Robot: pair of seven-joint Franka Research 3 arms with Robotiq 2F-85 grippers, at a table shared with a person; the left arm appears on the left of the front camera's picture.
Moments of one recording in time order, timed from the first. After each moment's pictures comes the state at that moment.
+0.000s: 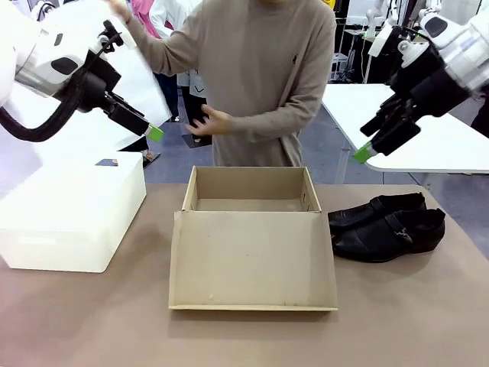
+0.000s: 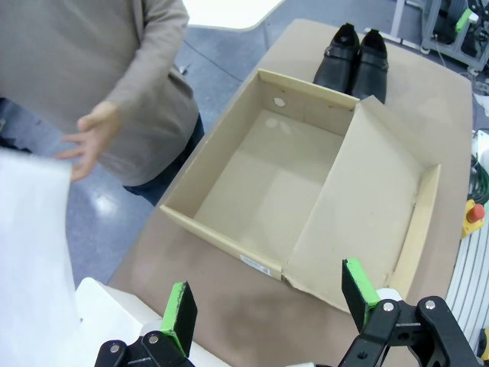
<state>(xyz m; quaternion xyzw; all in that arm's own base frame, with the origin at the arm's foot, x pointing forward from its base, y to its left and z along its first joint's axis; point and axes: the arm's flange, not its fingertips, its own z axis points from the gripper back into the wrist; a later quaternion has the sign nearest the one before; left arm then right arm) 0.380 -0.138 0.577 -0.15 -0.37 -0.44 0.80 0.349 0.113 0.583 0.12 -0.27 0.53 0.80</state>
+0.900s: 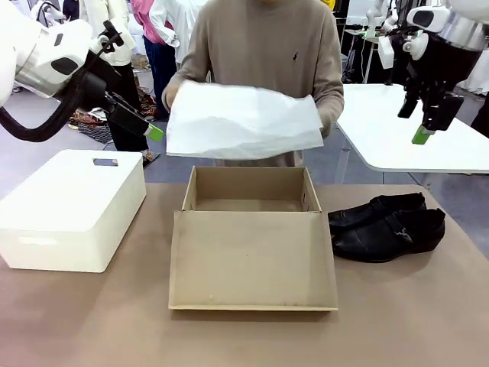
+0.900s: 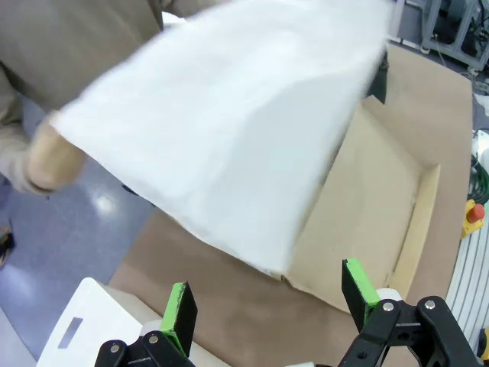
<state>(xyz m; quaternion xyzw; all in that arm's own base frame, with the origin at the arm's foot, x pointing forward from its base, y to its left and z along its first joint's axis) 0.380 -0.138 0.577 -0.15 -0.37 -0.44 0.80 0.451 0.059 0.597 -0.03 -0.10 0.66 0.74</state>
